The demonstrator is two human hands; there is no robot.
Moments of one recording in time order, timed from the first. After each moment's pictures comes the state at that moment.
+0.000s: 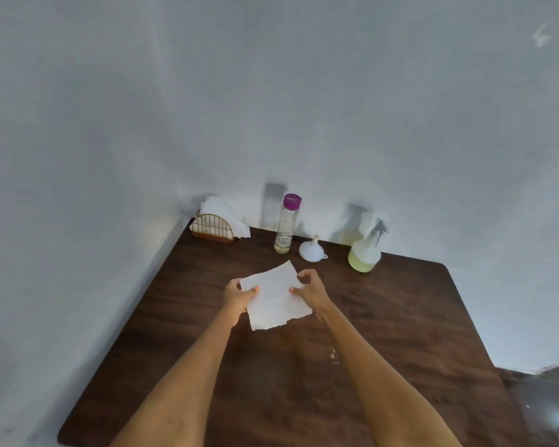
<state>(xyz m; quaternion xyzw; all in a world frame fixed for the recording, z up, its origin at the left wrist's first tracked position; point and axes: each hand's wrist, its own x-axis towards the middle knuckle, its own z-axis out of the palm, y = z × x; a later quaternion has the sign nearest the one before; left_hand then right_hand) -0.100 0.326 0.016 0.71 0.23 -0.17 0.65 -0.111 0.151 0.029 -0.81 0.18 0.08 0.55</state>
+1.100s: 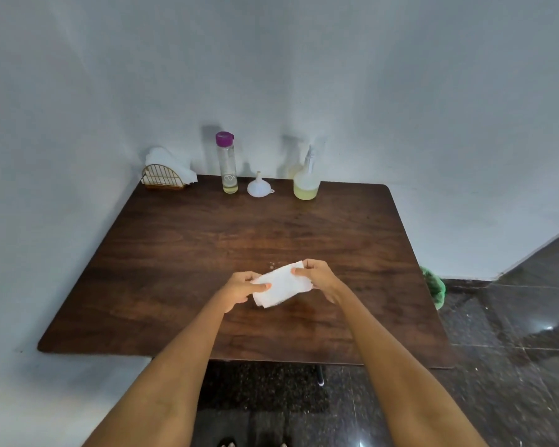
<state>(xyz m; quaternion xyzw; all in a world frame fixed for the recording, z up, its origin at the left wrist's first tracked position) -0.276 0.204 0.009 0.78 0.07 -0.34 0.52 -0.301 0.003 0.007 -0.74 0.19 0.15 0.62</state>
